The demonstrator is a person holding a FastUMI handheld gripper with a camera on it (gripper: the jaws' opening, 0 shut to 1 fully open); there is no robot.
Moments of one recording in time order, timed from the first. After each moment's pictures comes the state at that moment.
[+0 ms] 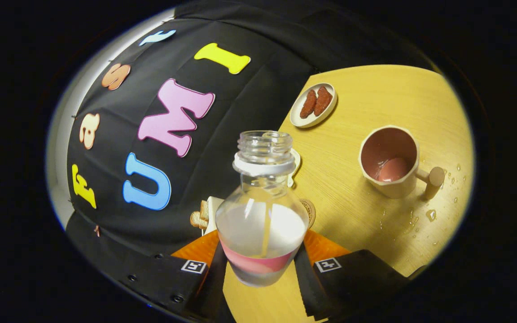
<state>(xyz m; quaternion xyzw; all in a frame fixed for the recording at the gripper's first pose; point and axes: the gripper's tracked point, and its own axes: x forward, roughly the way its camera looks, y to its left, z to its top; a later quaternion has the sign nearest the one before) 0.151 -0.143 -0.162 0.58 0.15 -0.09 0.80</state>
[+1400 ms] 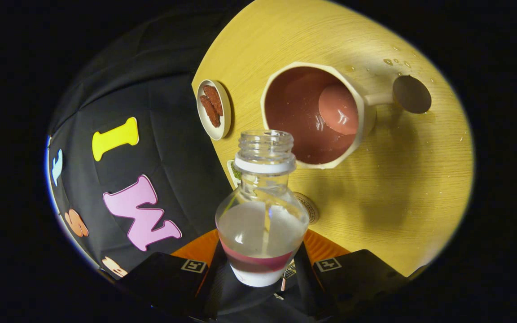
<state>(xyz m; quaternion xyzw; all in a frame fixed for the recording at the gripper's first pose) 0.181 -0.191 -0.208 0.84 0.15 -0.20 0.48</state>
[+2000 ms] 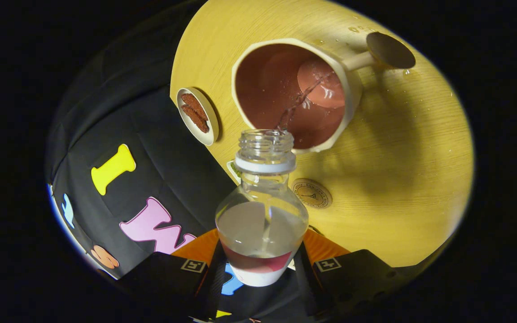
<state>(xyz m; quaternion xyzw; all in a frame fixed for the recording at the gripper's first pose) 0.189 -0.193 -0.194 0.90 0.13 -0.19 0.37</state>
